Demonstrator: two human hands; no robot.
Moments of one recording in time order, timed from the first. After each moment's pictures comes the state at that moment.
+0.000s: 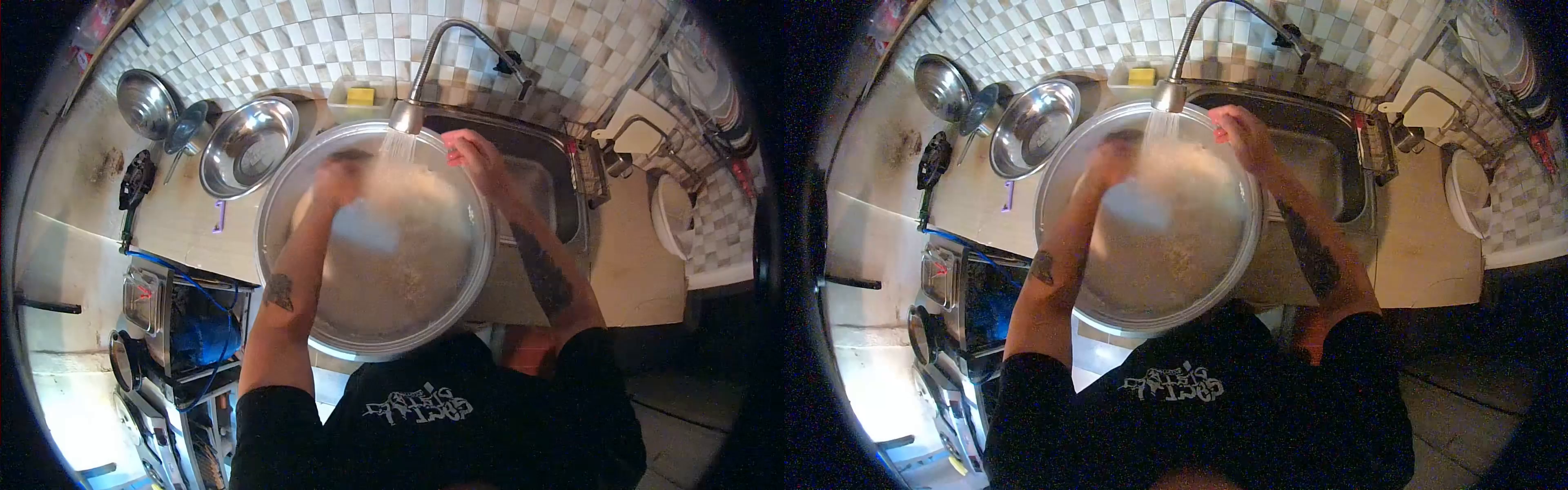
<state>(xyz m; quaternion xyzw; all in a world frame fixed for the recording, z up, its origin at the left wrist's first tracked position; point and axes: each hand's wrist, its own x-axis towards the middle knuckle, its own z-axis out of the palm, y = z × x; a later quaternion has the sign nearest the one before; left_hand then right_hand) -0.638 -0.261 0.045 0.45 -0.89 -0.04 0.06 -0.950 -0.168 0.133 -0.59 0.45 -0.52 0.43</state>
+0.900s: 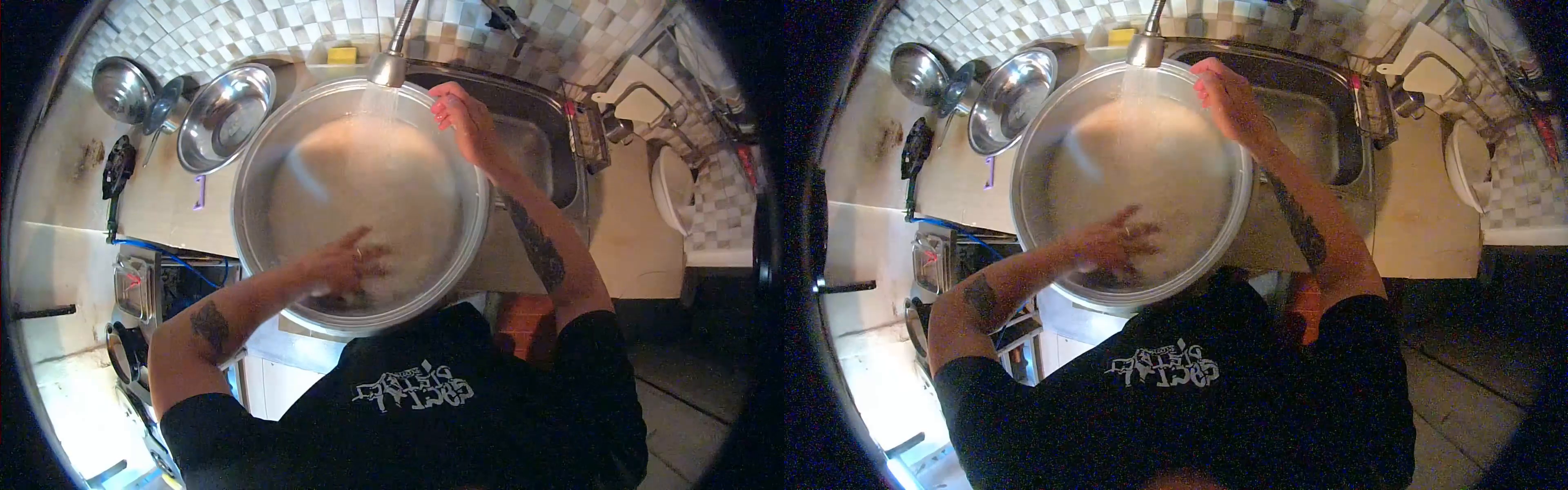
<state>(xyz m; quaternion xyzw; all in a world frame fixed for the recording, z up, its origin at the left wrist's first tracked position) -0.633 -0.064 0.097 0.00 -0.98 -0.16 -0.10 -0.940 -0.152 0.147 -0.66 0.46 -0.49 0.33</state>
